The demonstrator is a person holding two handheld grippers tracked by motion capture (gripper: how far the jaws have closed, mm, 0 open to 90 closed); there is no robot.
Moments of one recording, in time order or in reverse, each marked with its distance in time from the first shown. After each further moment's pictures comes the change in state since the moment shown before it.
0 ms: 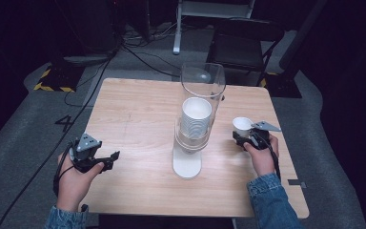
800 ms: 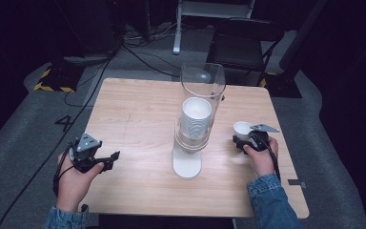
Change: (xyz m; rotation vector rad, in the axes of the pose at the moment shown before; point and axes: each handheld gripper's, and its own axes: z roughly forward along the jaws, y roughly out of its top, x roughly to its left) left arm 0.000 0.001 -0.002 -0.001 -0.002 0.012; right arm -0.002 -0.009 0.004 0.078 -0.017 0.026
